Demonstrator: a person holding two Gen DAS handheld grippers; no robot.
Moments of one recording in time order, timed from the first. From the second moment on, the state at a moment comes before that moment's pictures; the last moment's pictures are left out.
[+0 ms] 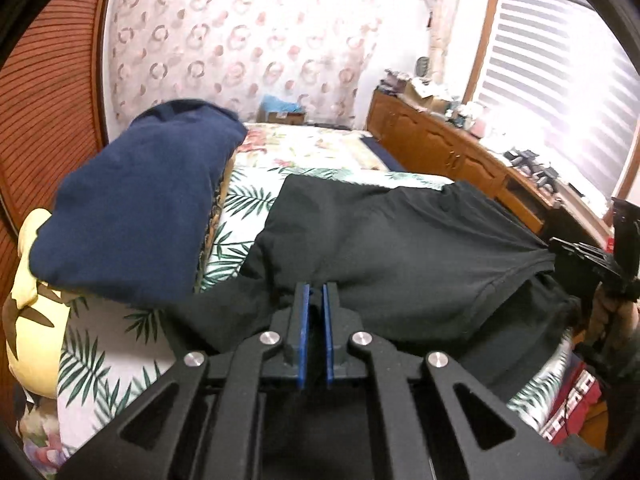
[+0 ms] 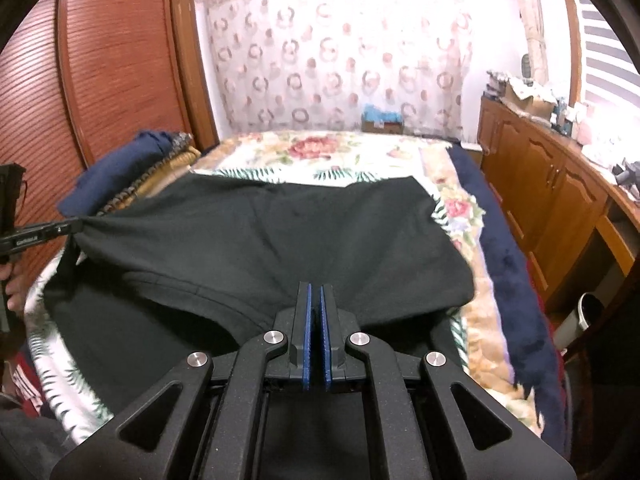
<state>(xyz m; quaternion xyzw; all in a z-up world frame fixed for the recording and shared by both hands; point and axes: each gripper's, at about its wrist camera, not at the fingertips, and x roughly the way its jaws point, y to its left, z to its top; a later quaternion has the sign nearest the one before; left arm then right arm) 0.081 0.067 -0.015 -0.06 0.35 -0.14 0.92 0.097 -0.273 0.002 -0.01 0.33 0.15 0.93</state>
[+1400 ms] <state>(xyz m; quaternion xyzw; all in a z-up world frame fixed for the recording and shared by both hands) 0.071 0.132 -0.086 -0.04 0.44 -0.07 0.89 0.086 -0.204 -0.027 -0.06 0.37 0.20 0.91</state>
